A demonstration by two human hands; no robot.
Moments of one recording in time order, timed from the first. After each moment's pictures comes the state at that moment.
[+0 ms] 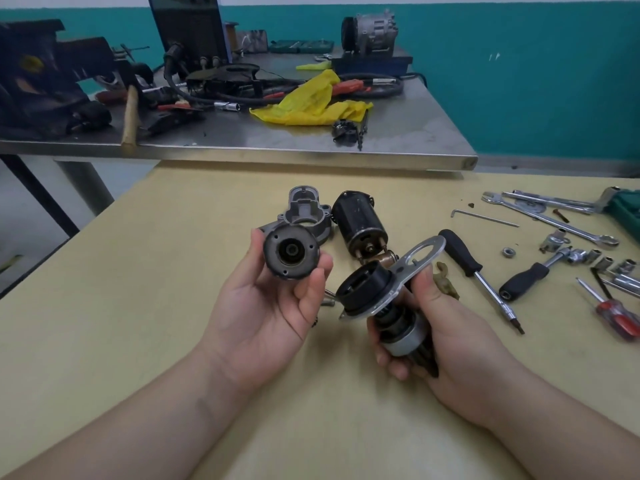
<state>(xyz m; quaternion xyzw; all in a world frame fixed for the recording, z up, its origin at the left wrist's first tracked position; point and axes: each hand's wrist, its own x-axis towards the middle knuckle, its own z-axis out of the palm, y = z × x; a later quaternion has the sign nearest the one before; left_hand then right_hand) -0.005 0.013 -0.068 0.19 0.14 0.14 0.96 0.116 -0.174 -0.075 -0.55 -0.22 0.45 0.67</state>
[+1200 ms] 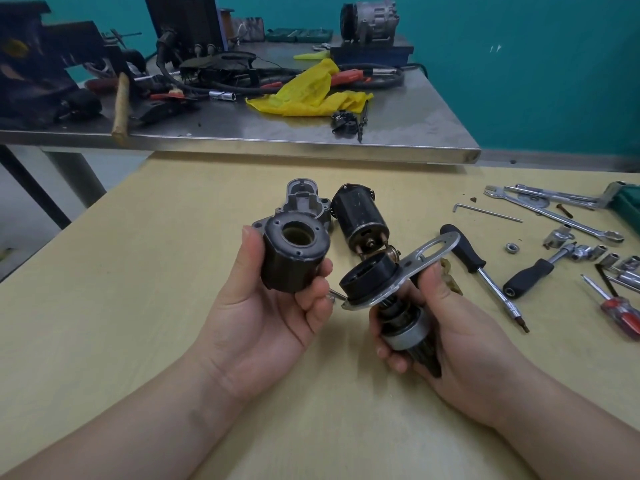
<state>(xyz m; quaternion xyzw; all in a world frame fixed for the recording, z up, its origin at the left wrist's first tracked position) -0.011 0.006 -0.071 0.30 0.10 0.13 0.94 0.115 -0.174 -0.070 -0.51 -0.20 0.47 0.69</state>
